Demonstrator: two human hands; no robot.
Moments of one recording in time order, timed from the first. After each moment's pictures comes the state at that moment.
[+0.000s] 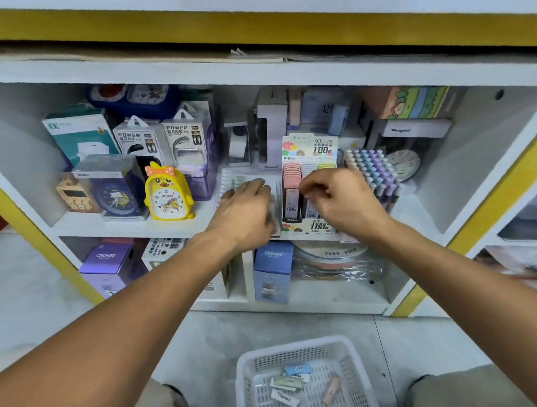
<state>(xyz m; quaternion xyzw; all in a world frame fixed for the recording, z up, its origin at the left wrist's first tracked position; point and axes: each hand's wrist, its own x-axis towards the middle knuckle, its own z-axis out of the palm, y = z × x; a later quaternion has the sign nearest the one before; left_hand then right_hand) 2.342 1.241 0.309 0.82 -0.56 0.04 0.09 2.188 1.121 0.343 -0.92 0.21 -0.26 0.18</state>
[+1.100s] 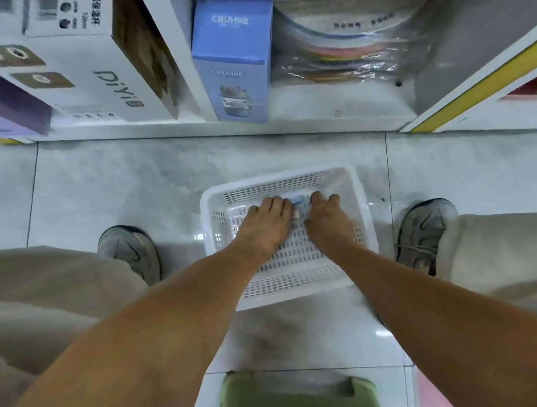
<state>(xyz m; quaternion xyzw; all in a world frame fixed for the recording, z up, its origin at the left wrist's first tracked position) 2.196 1.290 -0.085 0.73 -0.65 -0.20 -0.12 2.078 1.199 -0.088 -0.81 0.51 0.17 0.24</state>
